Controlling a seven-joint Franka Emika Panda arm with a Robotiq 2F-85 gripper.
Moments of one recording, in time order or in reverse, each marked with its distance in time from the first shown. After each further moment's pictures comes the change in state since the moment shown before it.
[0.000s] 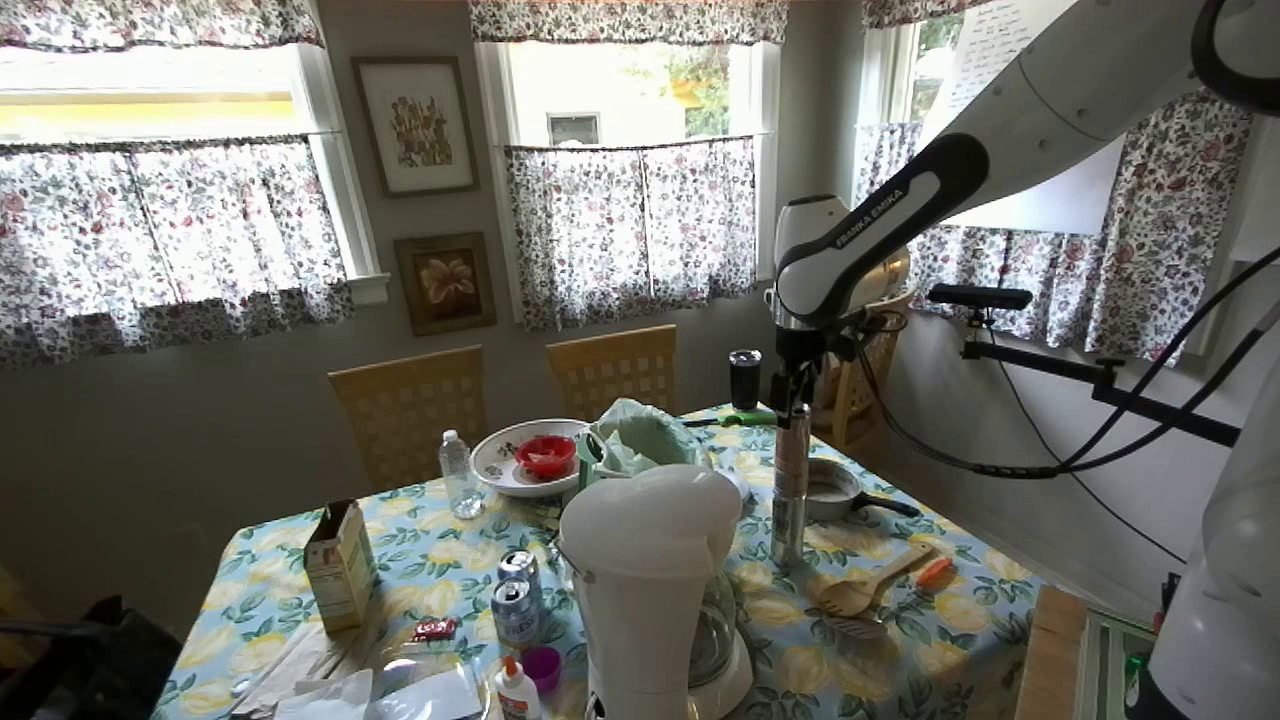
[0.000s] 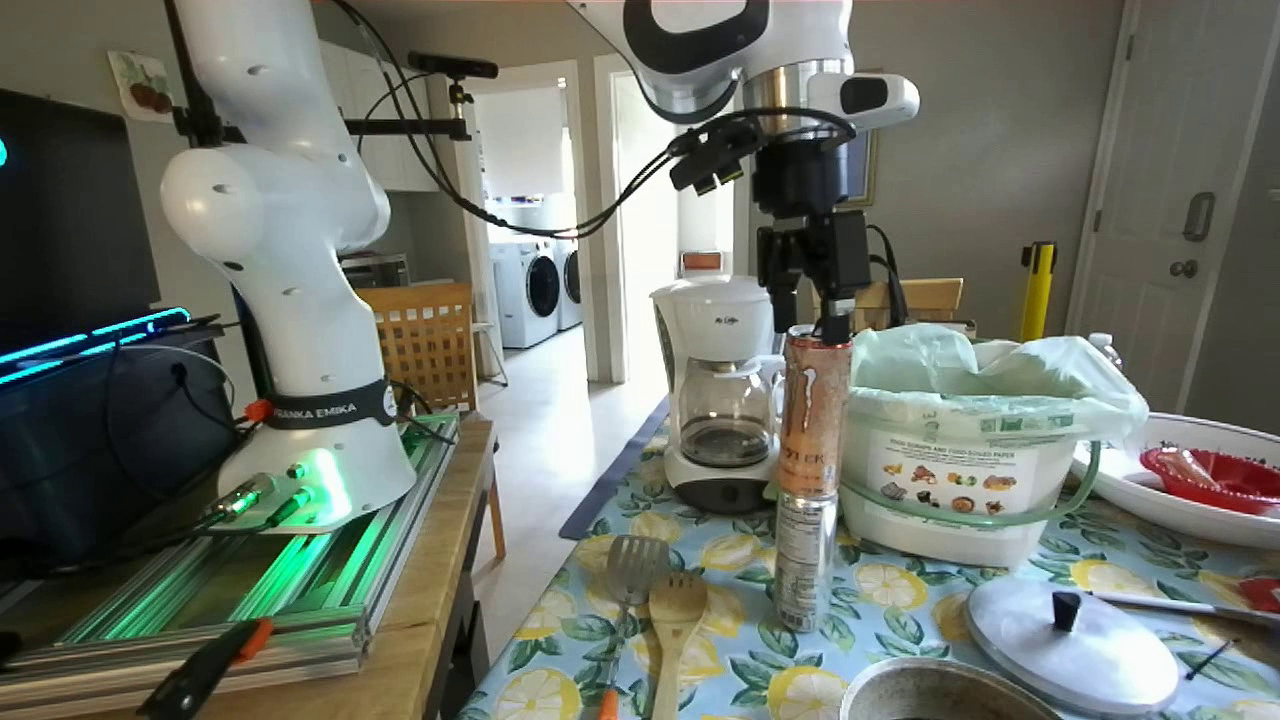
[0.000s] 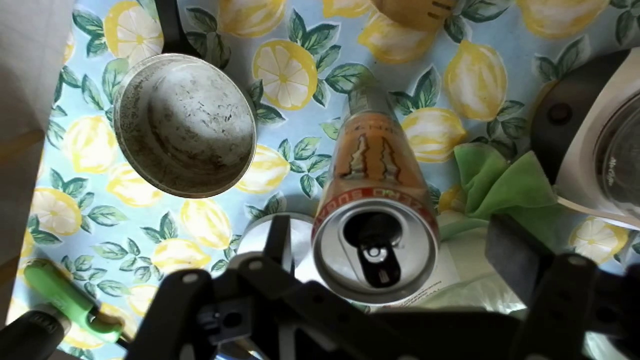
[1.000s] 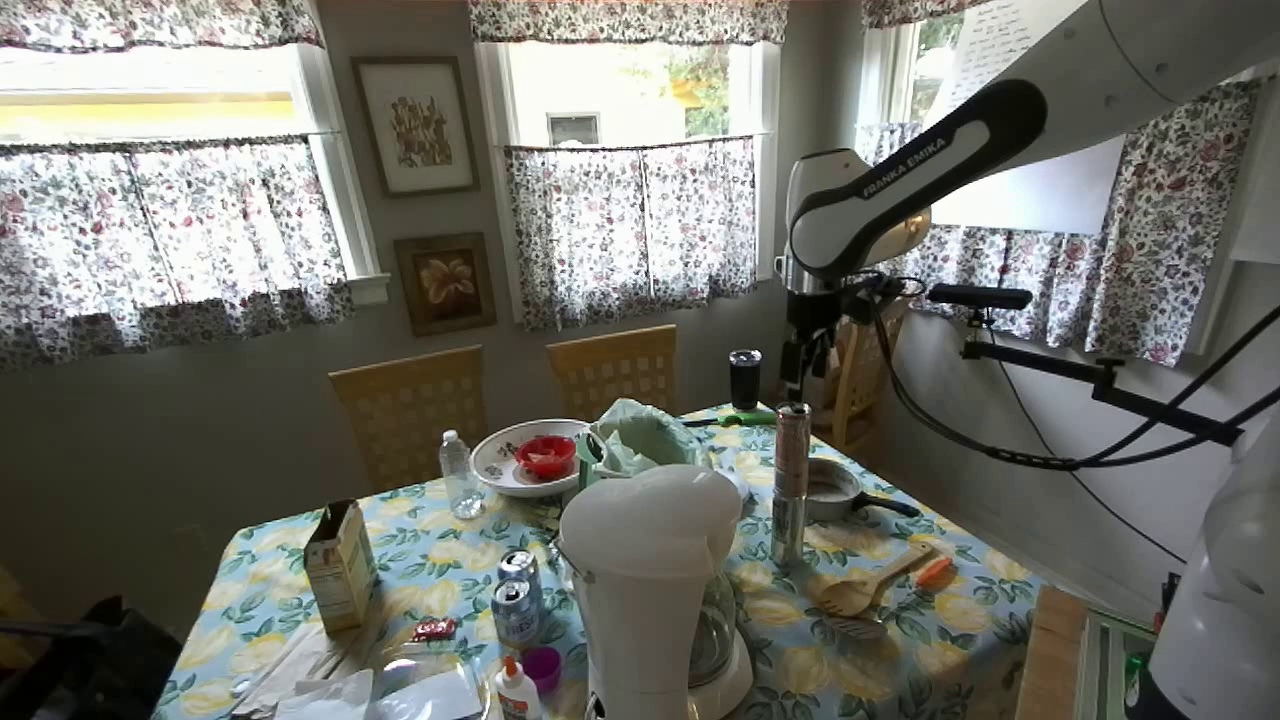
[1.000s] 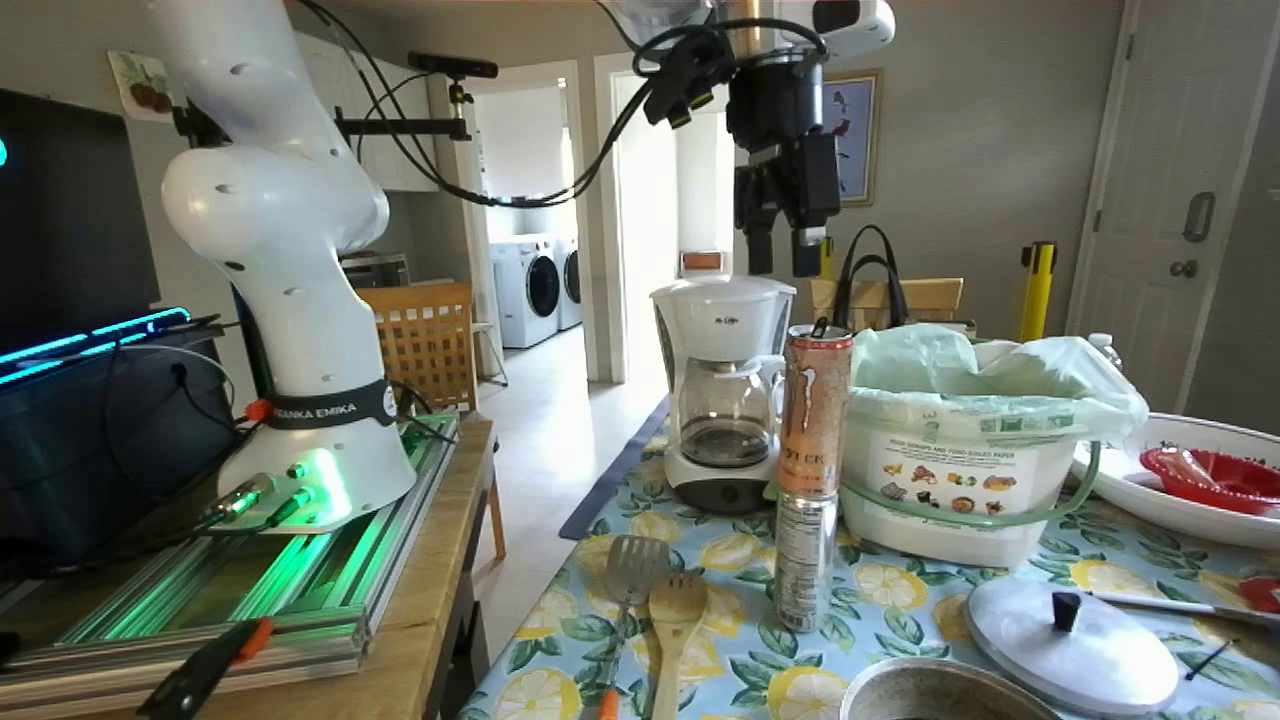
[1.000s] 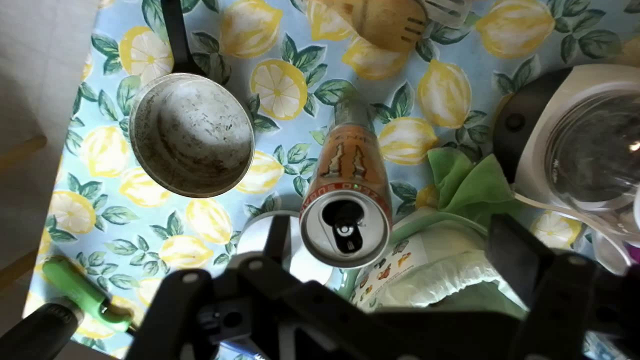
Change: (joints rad) arm 0.015 -0.145 -0.003 0.004 0.003 -0.161 0.003
